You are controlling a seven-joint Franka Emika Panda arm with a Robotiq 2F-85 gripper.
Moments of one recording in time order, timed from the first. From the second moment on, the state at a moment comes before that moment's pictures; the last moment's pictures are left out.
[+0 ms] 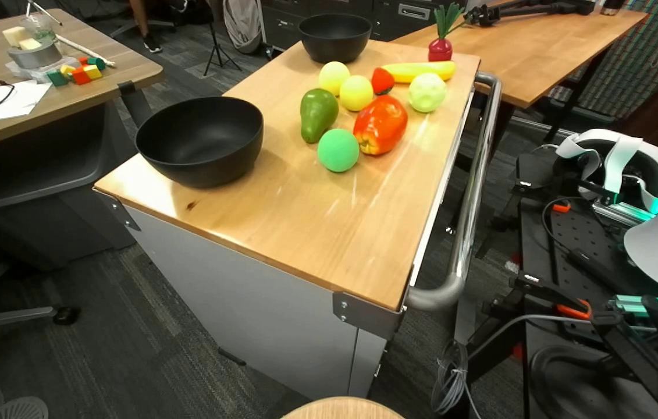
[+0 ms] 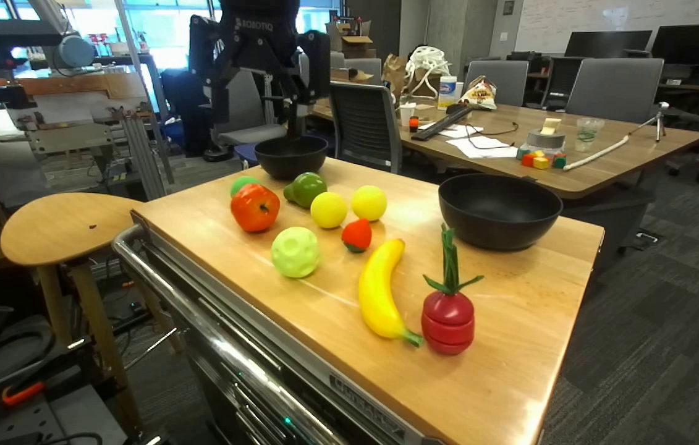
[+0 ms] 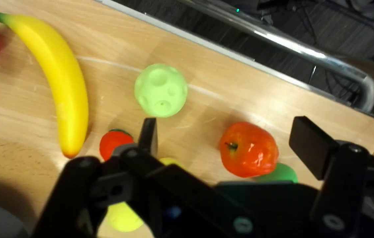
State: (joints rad) arm -0.02 -0.27 -0.18 -2.25 -0.01 1.84 -0.56
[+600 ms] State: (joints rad) arm -0.01 -0.20 -0.15 -2.24 -0.05 1.88 -0.60
